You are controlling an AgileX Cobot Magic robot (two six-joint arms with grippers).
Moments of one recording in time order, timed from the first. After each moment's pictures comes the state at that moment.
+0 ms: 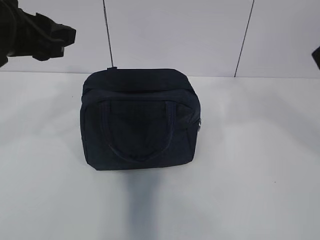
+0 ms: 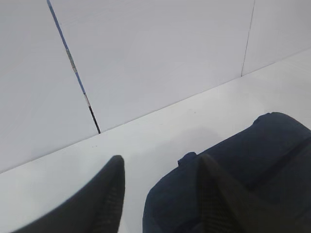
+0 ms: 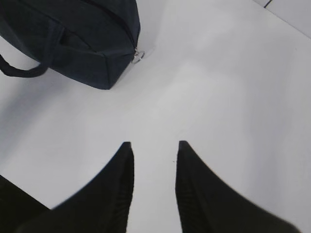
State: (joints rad) left arm -0.46 1.30 -0.87 -1.50 0.01 1.58; right arm 0.44 1.11 -1.24 -0.03 1.10 -0.18
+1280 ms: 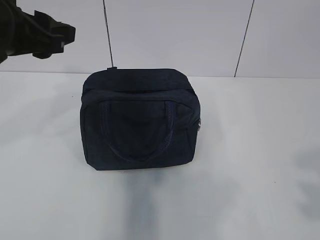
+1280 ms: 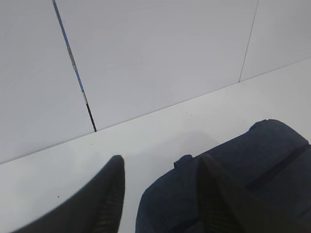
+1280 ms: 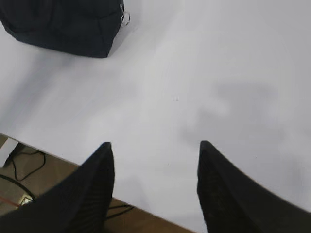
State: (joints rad) left arm -0.46 1.29 -0.87 -1.56 0.01 1.58; right arm 0.44 0.24 -0.73 -0.07 1.24 0.03
